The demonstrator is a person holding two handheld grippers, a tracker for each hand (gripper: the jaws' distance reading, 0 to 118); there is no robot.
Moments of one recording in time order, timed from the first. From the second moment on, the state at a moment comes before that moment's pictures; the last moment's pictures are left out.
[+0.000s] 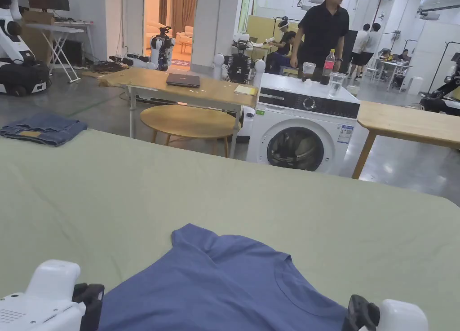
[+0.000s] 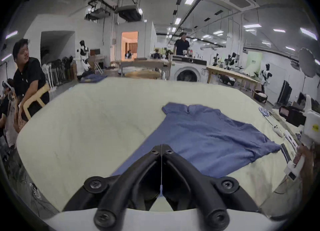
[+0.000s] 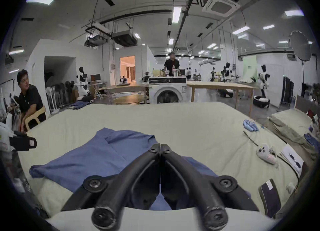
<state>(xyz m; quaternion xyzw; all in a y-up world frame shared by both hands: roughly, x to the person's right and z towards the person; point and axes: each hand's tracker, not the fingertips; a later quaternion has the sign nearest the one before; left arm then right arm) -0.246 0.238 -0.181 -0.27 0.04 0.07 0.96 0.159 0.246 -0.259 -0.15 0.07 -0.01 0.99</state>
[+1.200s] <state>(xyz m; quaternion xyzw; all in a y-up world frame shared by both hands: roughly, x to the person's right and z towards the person) -0.271 0.241 -0.451 -0.43 -0.07 0.04 0.90 0.221 0.215 -0.274 -0.25 0.02 0.03 0.97</state>
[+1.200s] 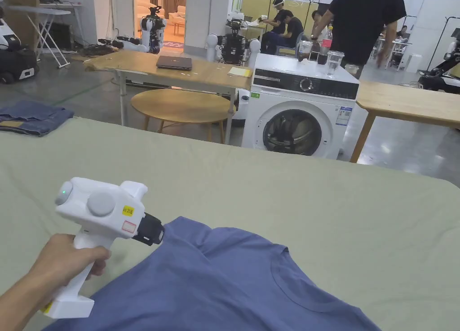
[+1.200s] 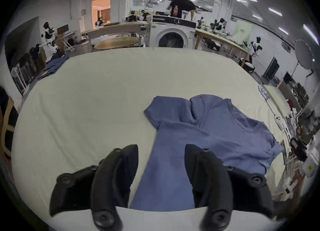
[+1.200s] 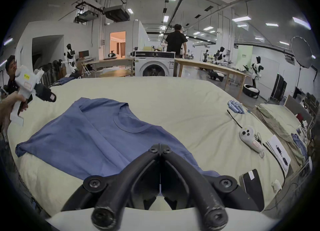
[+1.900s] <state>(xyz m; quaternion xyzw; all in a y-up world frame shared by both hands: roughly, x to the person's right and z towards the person) -0.215 0.171 -0.508 -0.50 -0.05 -0.02 0.87 0.258 0.206 -0.275 -0.30 -0.03 0.04 0.95</state>
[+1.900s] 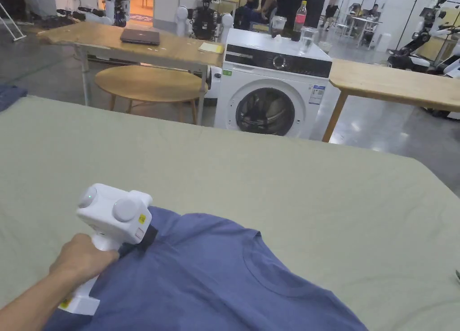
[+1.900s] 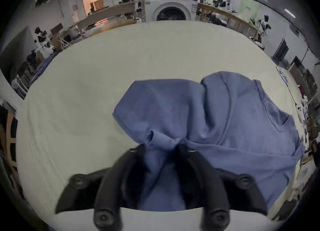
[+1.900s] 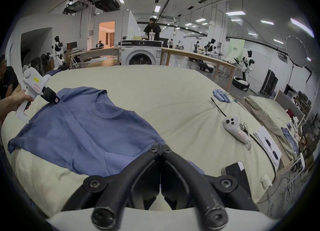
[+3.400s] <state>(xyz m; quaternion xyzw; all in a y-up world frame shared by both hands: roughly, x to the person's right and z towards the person) -0.222 0.246 -0.379 -0.37 -0.09 -0.01 0.92 0.317 0.156 -0.311 -0.46 0.04 -0.02 0.88</state>
